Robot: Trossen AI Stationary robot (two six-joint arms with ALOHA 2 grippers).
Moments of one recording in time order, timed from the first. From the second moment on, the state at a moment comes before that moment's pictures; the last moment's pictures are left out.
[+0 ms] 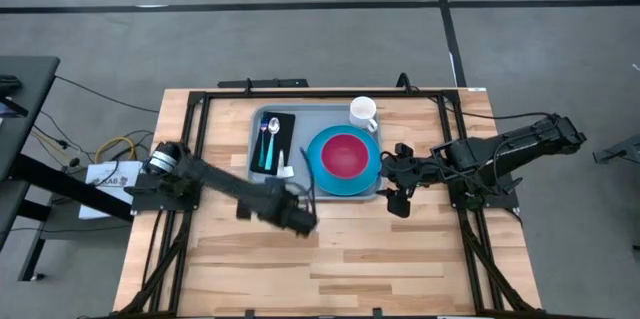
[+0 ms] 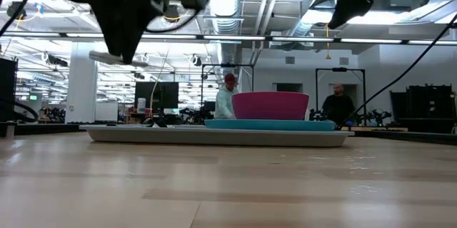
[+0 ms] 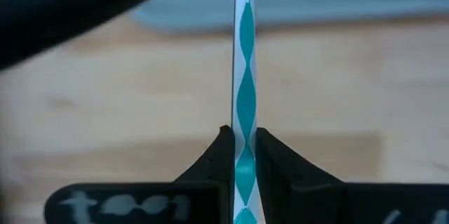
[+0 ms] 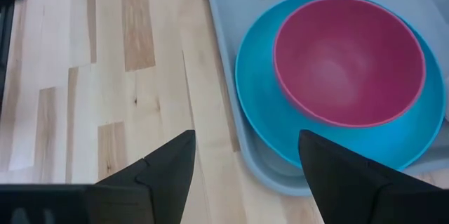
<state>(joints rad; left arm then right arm) -0.36 1.90 1.61 -1.36 -0.14 -1.89 0.26 1.18 1.02 -0.77 0.21 0.34</state>
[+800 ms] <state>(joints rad) 0.24 1.77 1.41 -1.16 -0.14 -1.13 0.26 1.18 1.02 -0.78 0.21 0.45</state>
